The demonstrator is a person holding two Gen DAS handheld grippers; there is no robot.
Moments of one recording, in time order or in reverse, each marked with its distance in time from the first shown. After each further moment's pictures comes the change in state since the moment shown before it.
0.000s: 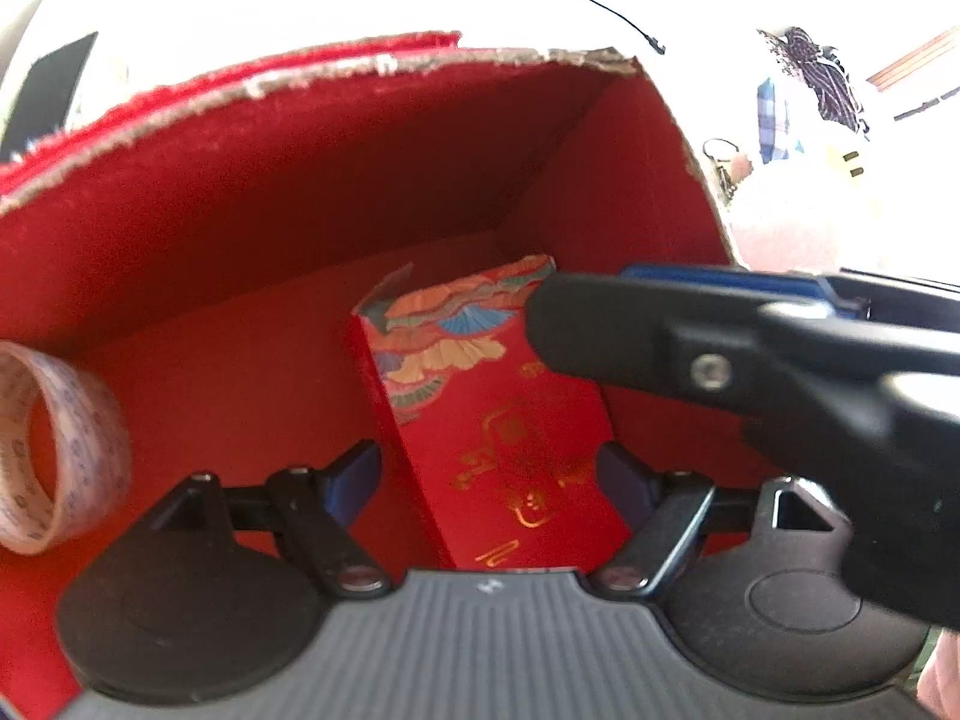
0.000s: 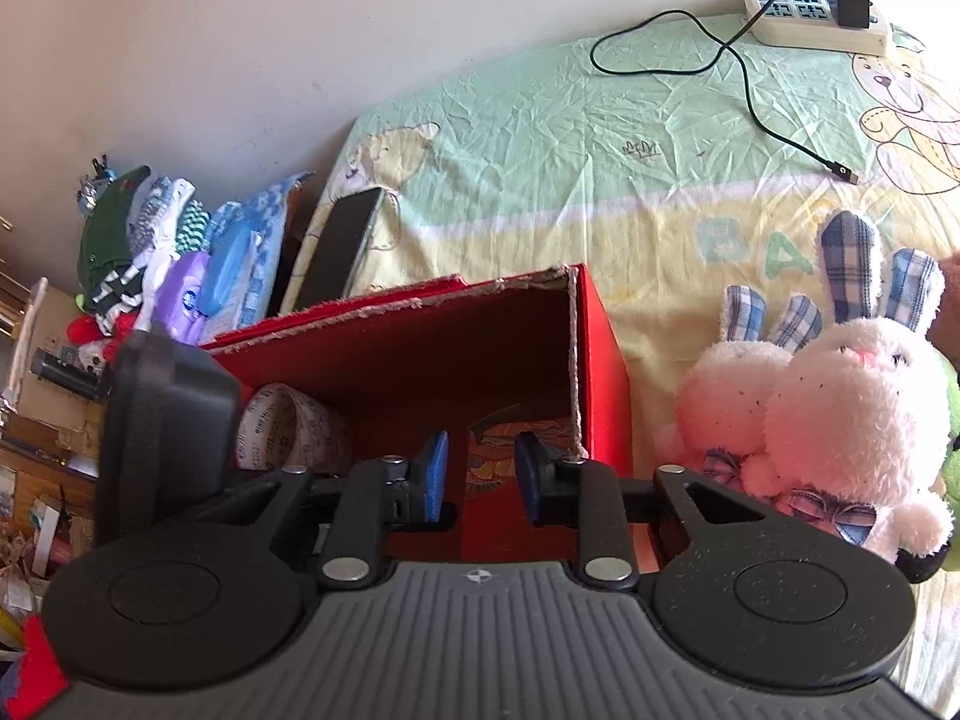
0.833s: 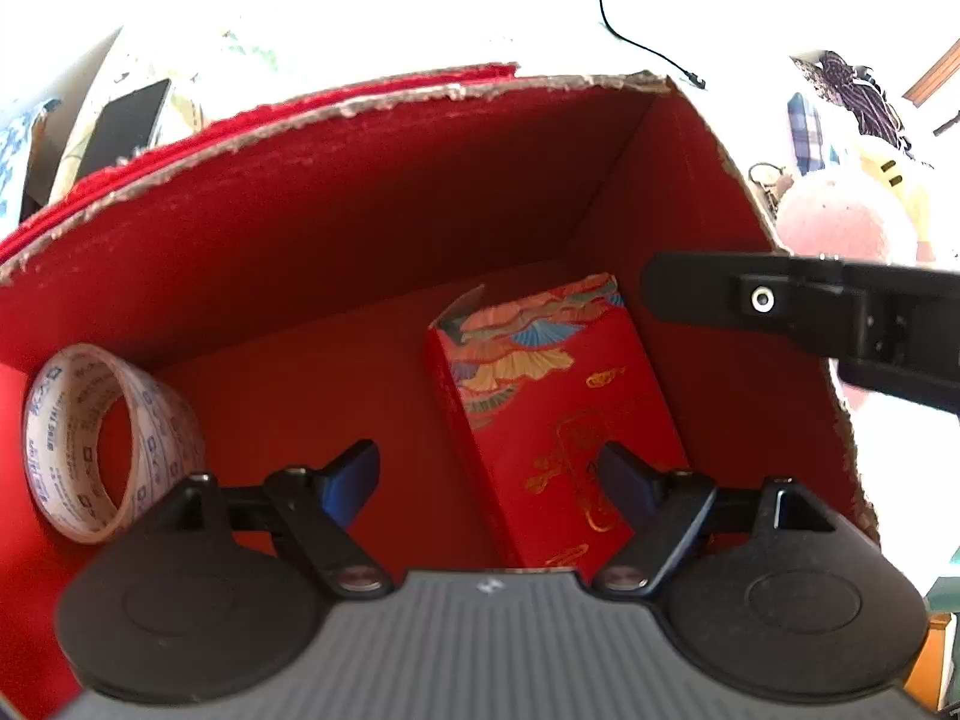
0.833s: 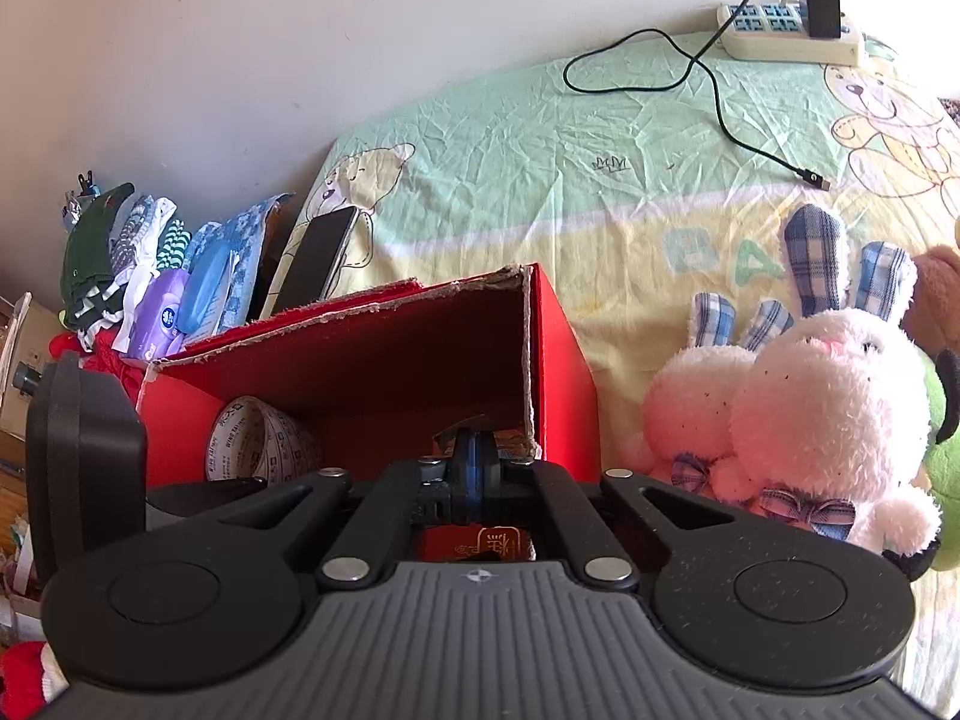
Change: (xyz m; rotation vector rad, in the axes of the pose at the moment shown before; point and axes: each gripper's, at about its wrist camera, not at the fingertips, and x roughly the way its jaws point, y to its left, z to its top) left arm 0.022 -0.023 -0.015 0.013 -0.123 0.141; right arm -0.003 -0.010 -0.013 -0.001 -0.081 -0.031
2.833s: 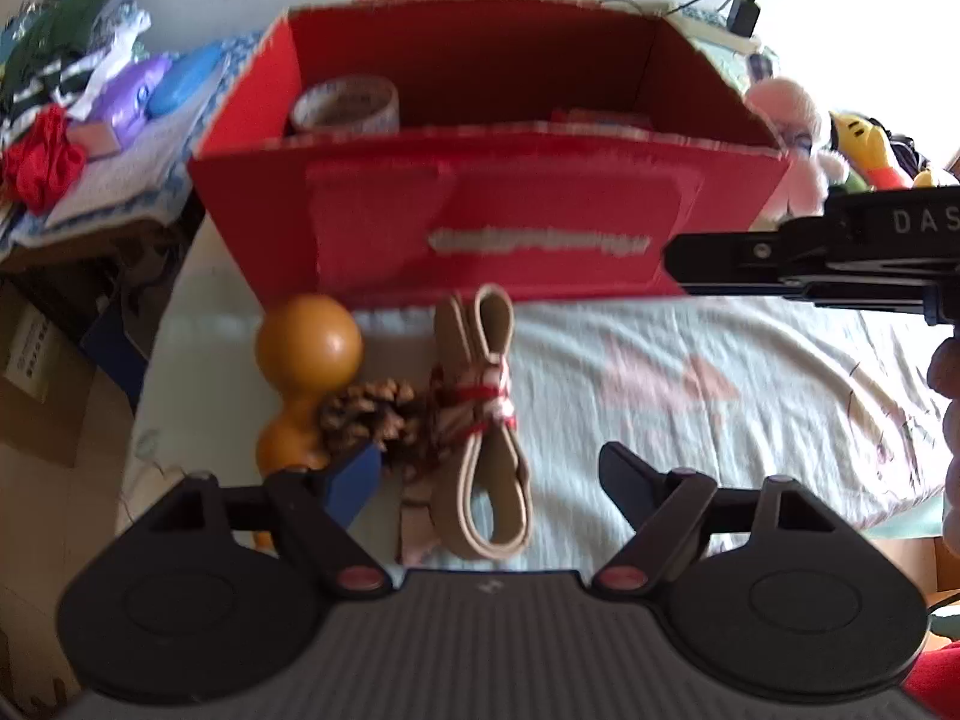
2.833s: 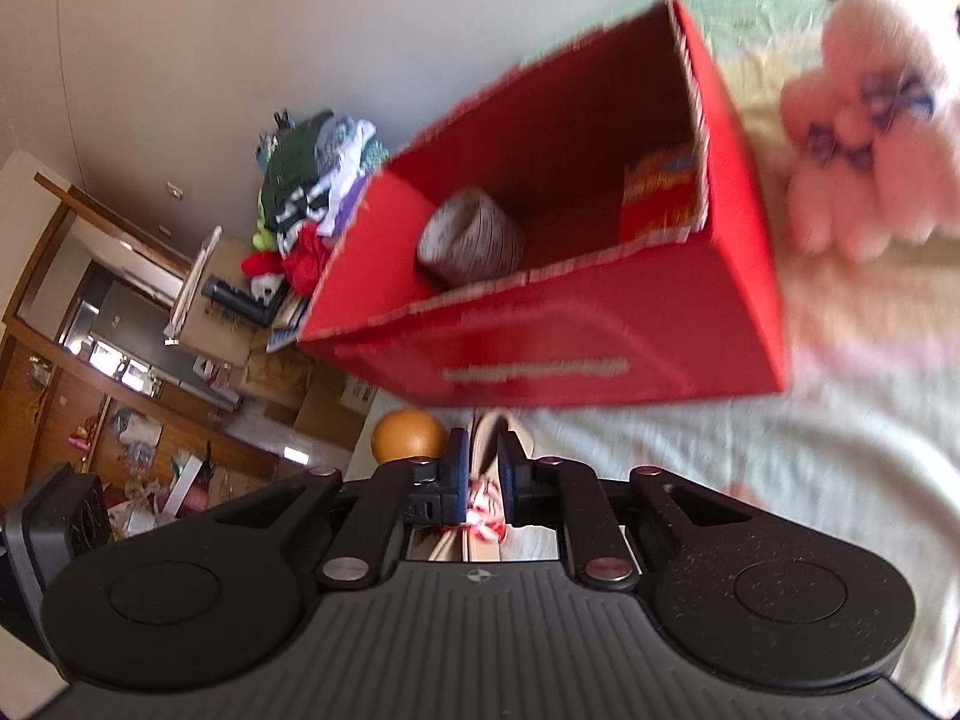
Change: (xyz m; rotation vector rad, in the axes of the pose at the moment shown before) left arm -0.085 -0.018 -0.239 -0.190 -0.201 0.162; right arm -0.037 0.019 -0.154 -0.002 0.062 0.409
